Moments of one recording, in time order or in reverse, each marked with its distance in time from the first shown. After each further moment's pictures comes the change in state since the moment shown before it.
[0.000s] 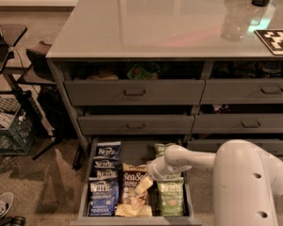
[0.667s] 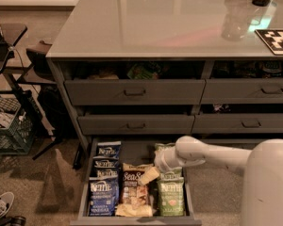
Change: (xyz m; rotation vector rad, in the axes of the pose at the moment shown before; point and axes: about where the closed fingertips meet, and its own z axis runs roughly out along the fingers) arm -0.041 0.009 -0.096 0.102 -0.071 0.042
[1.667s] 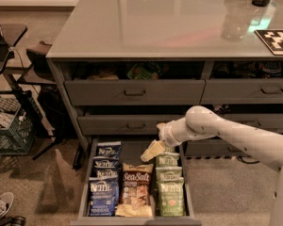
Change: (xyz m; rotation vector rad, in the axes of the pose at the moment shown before) arm -0.102 -0.001 -0.112 0.025 -0.069 -0.097
